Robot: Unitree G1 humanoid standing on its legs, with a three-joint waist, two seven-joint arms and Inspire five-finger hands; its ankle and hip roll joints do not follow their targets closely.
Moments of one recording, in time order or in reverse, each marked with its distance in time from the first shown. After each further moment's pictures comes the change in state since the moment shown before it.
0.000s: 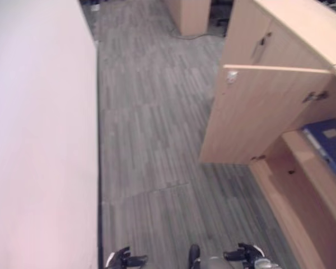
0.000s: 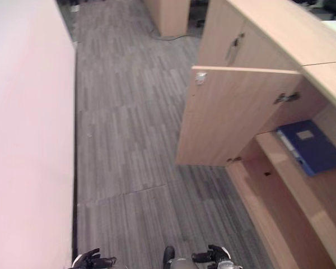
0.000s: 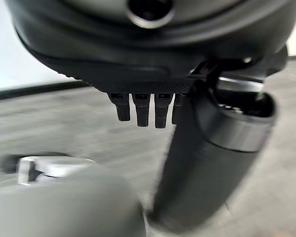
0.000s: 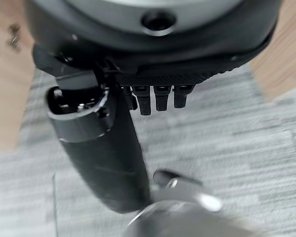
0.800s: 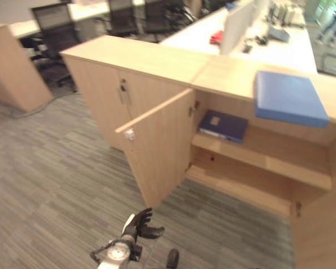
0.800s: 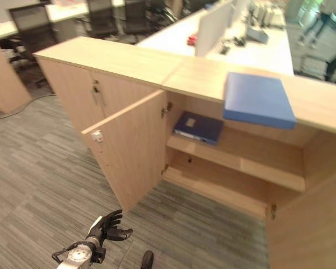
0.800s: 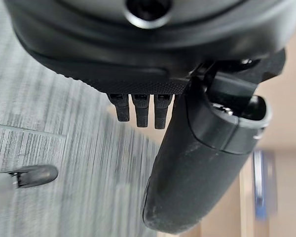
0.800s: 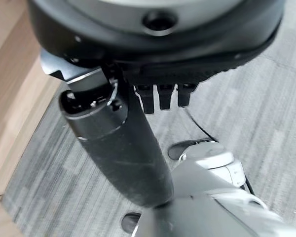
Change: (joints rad) left arm 0.067 0.082 -0.150 -0.502 -0.009 0.030 -0.118; right arm 0.017 -0.031 -0.044 0.022 0.008 0.027 0.013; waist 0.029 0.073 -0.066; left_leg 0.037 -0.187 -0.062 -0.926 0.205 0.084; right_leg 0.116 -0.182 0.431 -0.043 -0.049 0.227
